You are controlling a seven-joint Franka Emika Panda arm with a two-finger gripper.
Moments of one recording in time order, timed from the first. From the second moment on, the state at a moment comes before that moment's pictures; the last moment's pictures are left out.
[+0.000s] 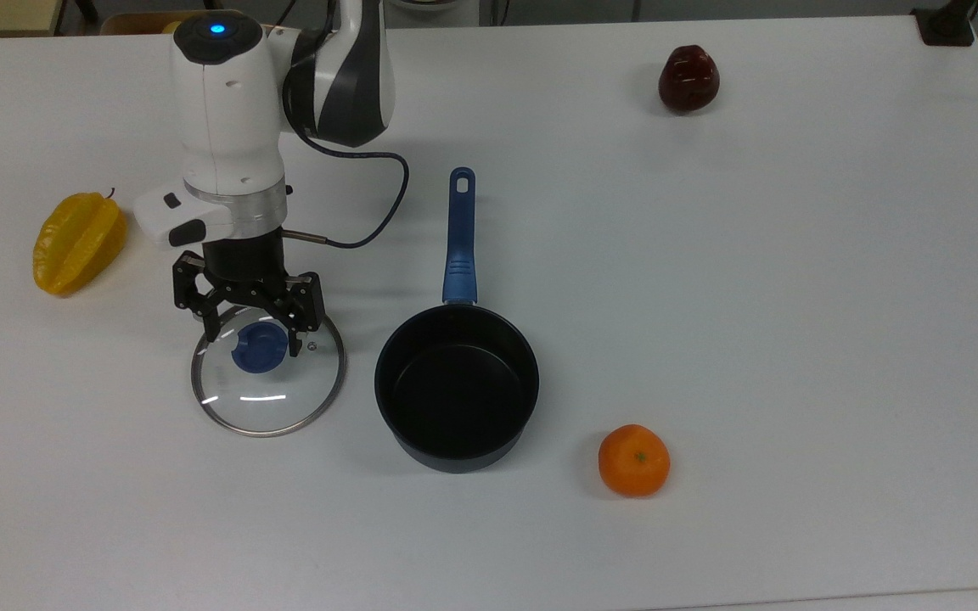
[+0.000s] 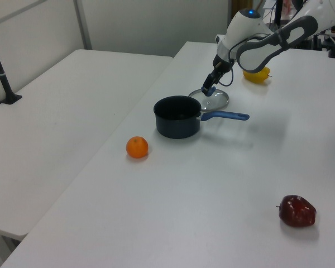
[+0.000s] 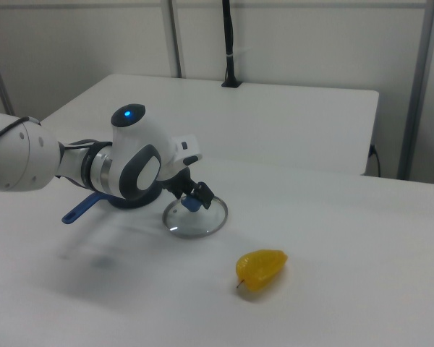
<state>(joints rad) -0.20 0.55 0.09 -1.68 -0.13 2.69 0.06</state>
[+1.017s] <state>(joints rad) -0.19 0.52 0.09 -1.63 -0.14 2.61 0.06</state>
